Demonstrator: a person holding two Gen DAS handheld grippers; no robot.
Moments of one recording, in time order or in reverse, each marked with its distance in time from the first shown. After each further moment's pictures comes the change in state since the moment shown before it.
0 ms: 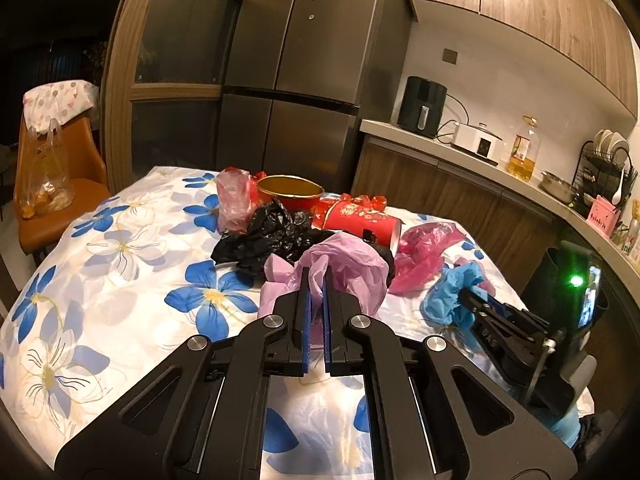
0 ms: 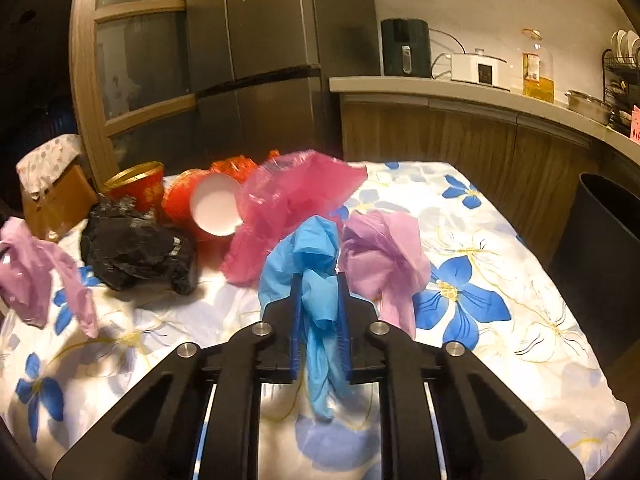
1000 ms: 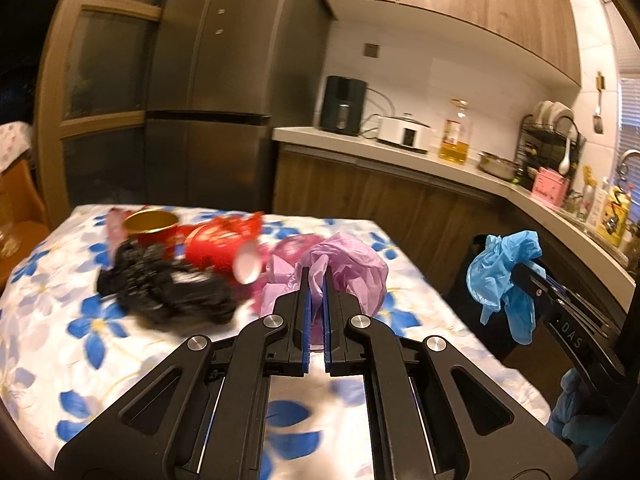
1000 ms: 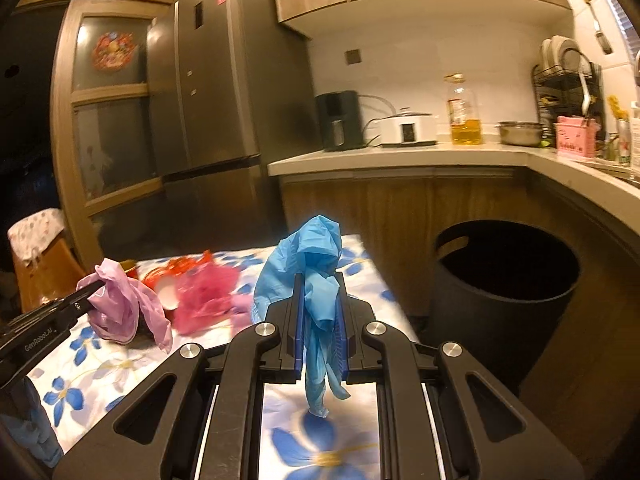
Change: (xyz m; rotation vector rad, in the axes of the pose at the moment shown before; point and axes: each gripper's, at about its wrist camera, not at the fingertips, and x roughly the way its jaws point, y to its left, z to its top) left arm -0.003 -0.131 0.007 0.148 -0.025 -0.207; right arm -0.134 -0.109 0.019 0.114 -0.240 -0.119
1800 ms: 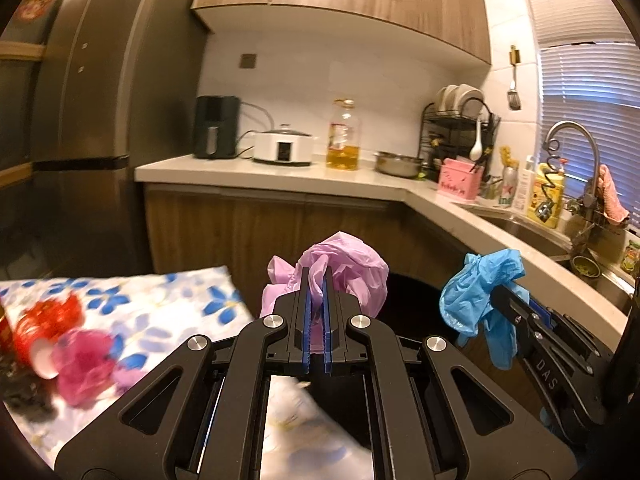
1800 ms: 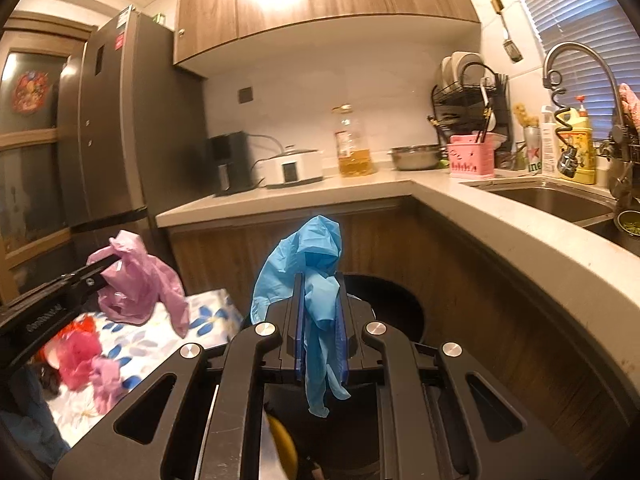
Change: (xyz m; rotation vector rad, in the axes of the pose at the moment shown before) left arm 0.085 -0.199 0.052 0.155 -0.056 -0.313; right arm -0.017 -0.141 0.040 0.089 -0.128 -0.312
